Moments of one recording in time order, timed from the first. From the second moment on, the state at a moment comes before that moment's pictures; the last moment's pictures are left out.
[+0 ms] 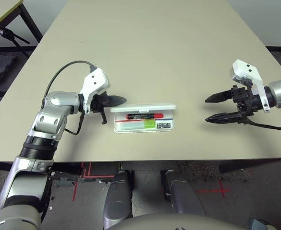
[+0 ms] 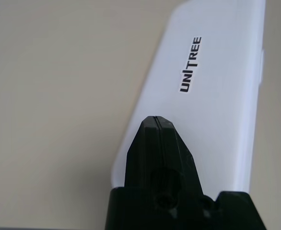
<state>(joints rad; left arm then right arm) -0.47 0.69 -0.15 0.03 -0.18 0.33 -1.14 -0.62 -0.96 0.15 0.07 0.33 0.66 1.45</state>
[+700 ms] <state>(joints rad) -0.44 0.71 -0.26 -0.02 -0.11 0.27 -1.14 -0.62 -0.95 0.17 0.09 0.31 0.62 1.43</state>
